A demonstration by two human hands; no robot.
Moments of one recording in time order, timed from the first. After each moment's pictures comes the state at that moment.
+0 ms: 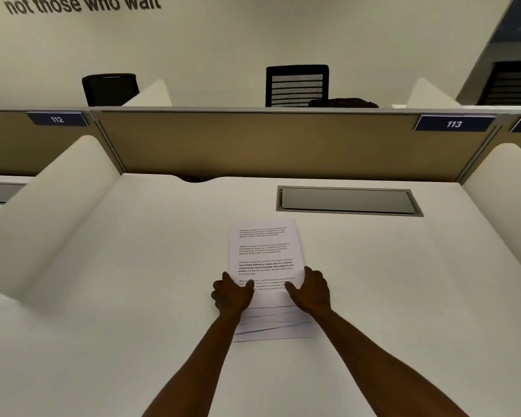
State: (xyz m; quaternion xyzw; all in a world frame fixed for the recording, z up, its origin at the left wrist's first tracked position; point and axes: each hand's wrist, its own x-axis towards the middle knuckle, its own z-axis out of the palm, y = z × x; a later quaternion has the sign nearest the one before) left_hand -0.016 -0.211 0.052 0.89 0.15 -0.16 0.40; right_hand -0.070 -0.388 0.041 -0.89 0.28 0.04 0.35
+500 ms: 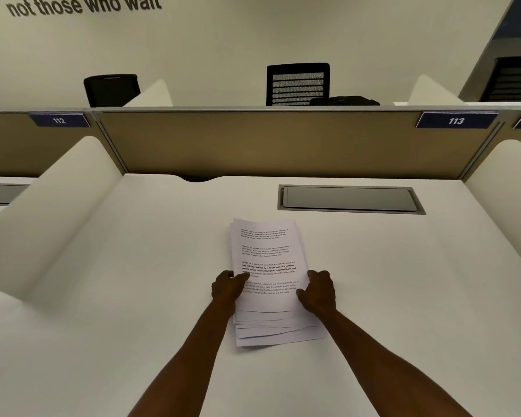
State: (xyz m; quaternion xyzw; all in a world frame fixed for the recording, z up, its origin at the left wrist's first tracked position) left_hand 0.004 -0.201 0.046 0.78 0.19 -0.21 0.56; right_hand -0.081 -0.400 0.031 -0.91 0.28 0.07 0.30
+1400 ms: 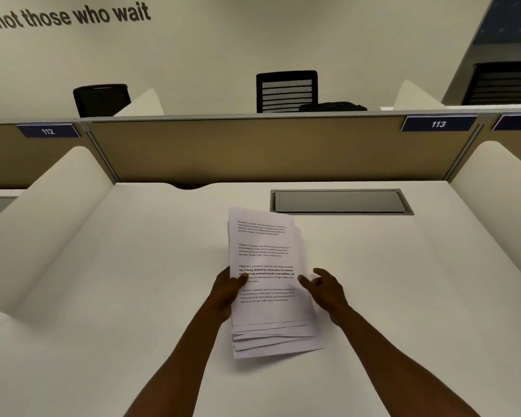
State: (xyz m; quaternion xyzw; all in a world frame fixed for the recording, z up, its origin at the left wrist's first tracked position) left_hand -0.003 -0.200 0.065 0.64 0.07 -0.29 0.70; right_hand -0.094 -0.434 0.041 -0.78 0.33 0.02 0.53
